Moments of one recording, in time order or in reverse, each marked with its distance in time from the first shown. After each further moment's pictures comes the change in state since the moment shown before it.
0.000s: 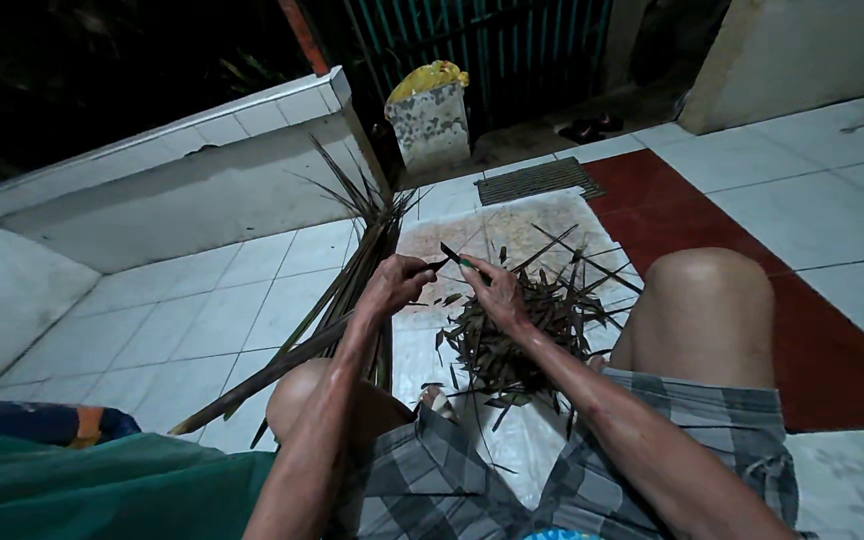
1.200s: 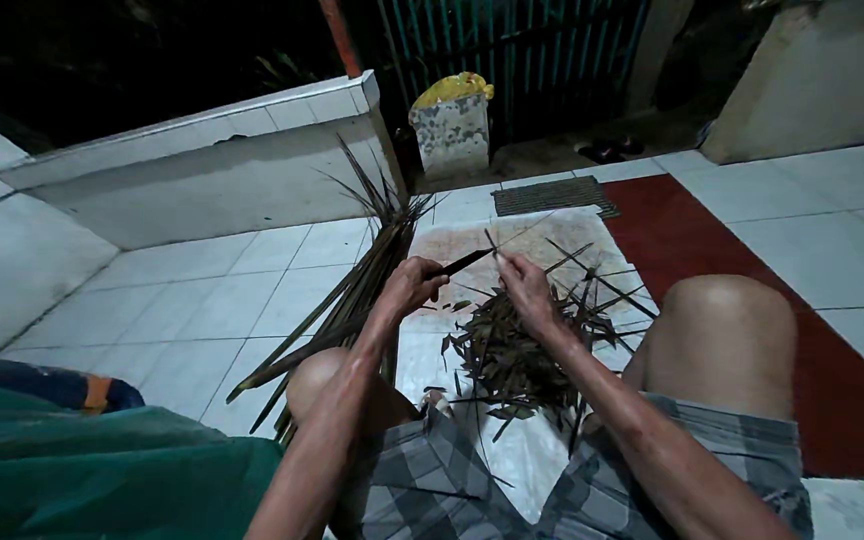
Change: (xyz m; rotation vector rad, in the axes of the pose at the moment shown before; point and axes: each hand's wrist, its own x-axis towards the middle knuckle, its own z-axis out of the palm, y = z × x) left_hand 0.003 -0.015 0.001 0.040 0.025 -0.046; right_hand 0.005 -0.024 -0.027 0.179 -0.097 0.114
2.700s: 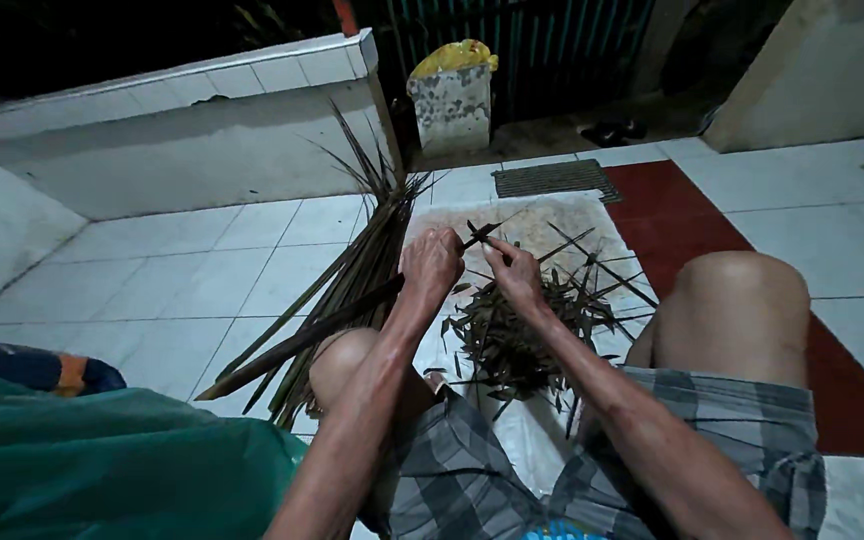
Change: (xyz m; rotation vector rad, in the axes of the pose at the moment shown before) left_hand -0.053 0.082 -0.005 0.367 0.212 -0.098; right_hand -0.001 -0.009 0.045 -0.228 0.045 0.056
